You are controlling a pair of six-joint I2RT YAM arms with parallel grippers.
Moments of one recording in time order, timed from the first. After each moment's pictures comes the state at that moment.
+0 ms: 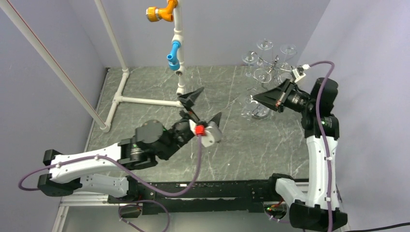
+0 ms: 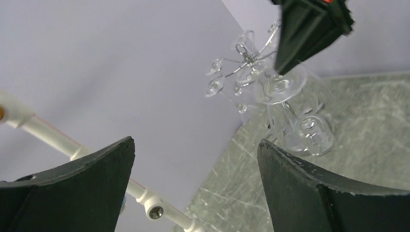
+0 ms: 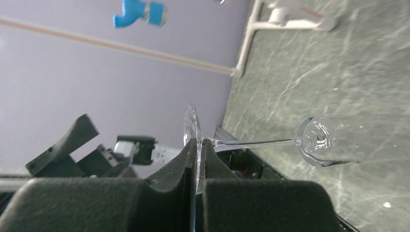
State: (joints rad) left arm -1.40 1.13 1.23 0.13 -0.52 0.88; right arm -0.11 0.98 1.24 -0.52 -1.05 0.95
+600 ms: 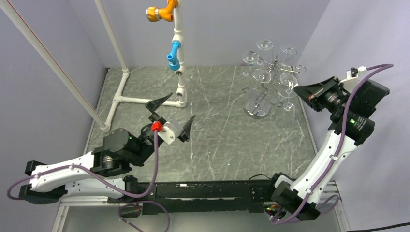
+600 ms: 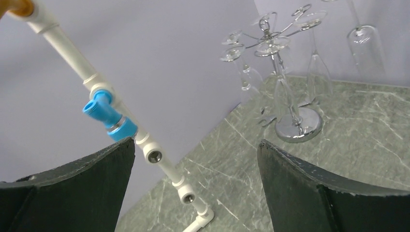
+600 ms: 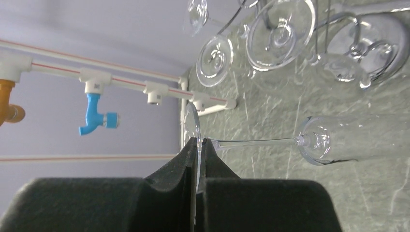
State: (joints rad) left arm -1.39 0.82 1.05 0.07 -0.63 0.65; right arm -0.66 1.06 1.58 -1.02 -0.96 0.63
